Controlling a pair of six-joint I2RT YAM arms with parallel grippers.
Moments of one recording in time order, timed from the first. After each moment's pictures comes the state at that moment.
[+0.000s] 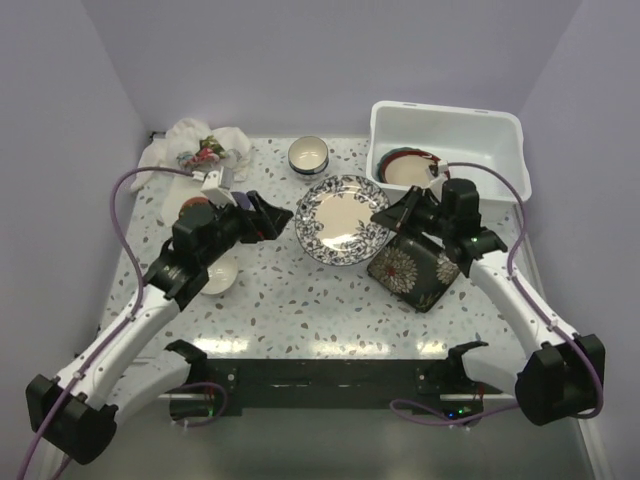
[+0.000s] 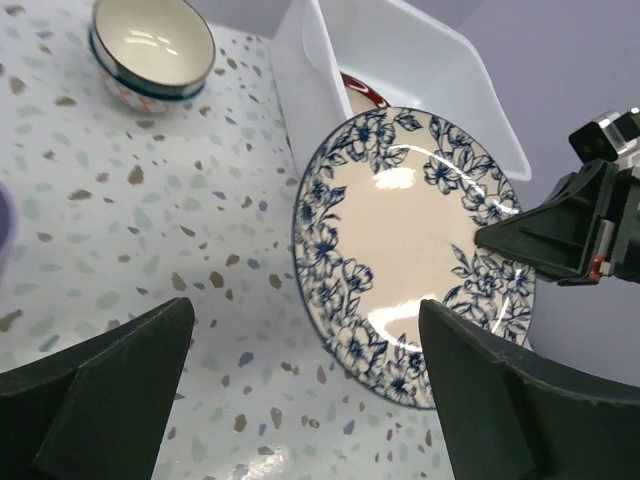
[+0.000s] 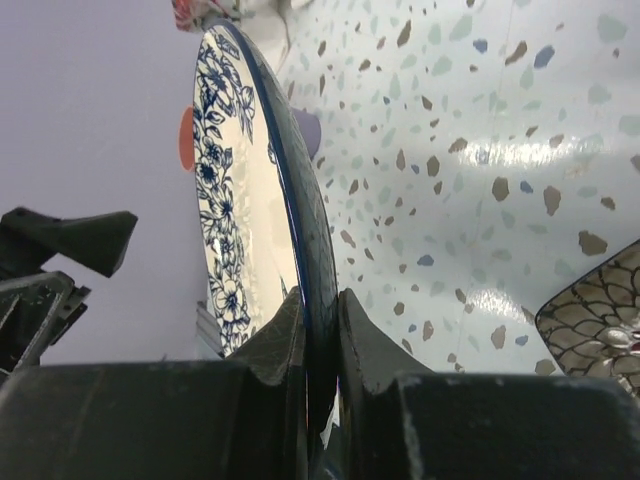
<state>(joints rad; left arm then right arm) -0.47 0.91 0.78 -0.08 0.10 -0.63 0.26 1.14 0.87 -0.18 -0.46 0.84</state>
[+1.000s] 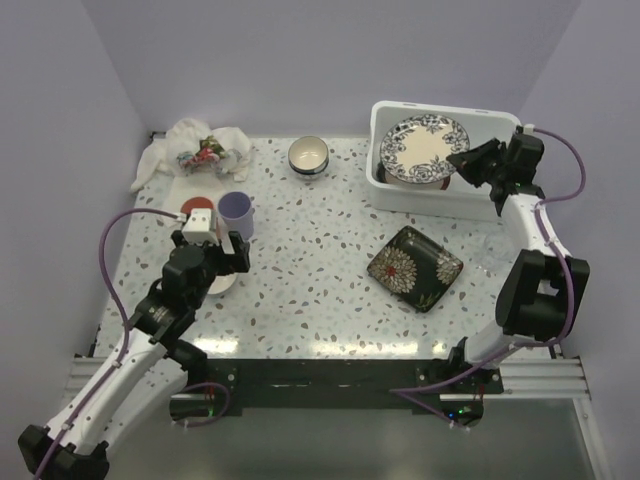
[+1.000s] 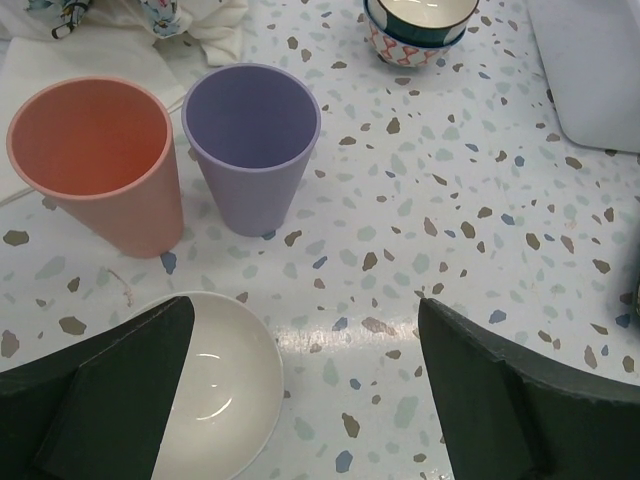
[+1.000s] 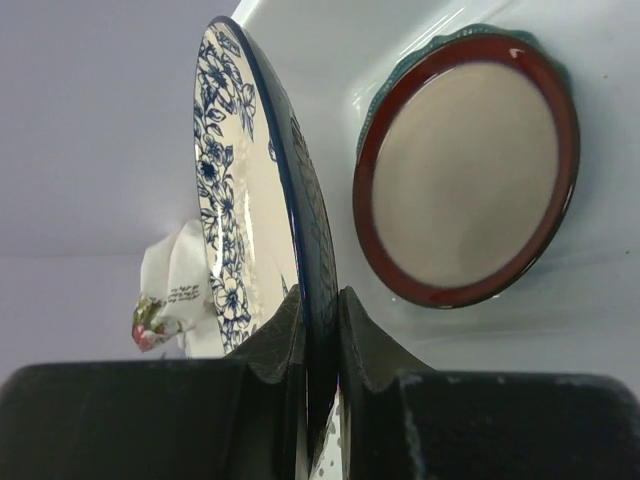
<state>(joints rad) -0.47 0.58 0.54 -0.28 -0.32 -0.27 -0.22 1.60 1.23 -0.06 -0.41 0.86</state>
